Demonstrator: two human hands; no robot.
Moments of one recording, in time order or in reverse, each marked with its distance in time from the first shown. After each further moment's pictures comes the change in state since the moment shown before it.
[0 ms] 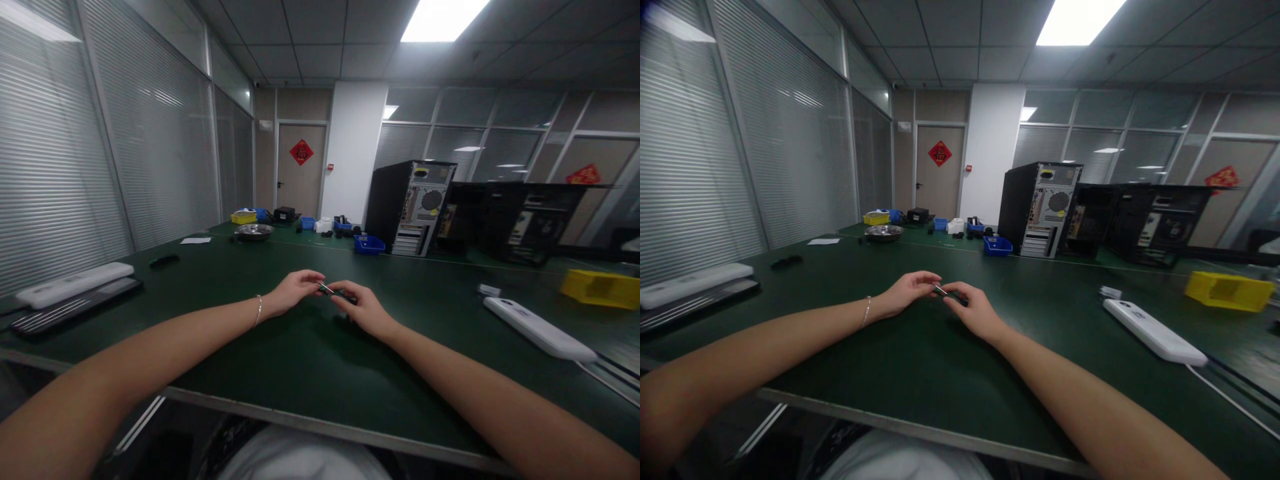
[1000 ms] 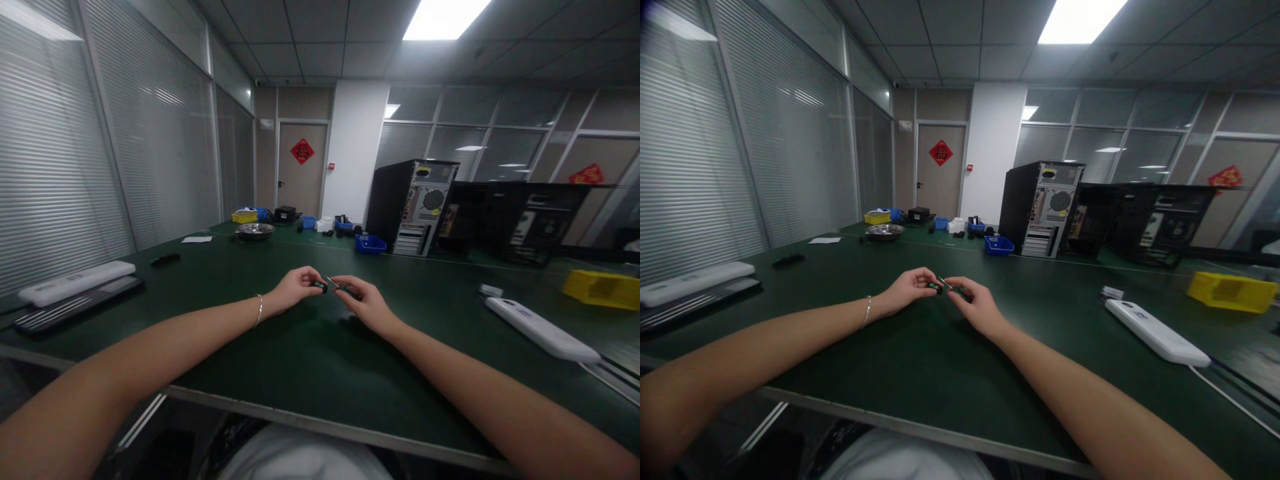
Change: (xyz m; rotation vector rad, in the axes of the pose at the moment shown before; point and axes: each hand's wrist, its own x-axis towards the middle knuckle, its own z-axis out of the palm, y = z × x) left_hand -0.001 0.003 -0.003 0.061 -0.022 0.083; right_hand 0.003 0.006 -0.001 0.031 0.089 -0.028
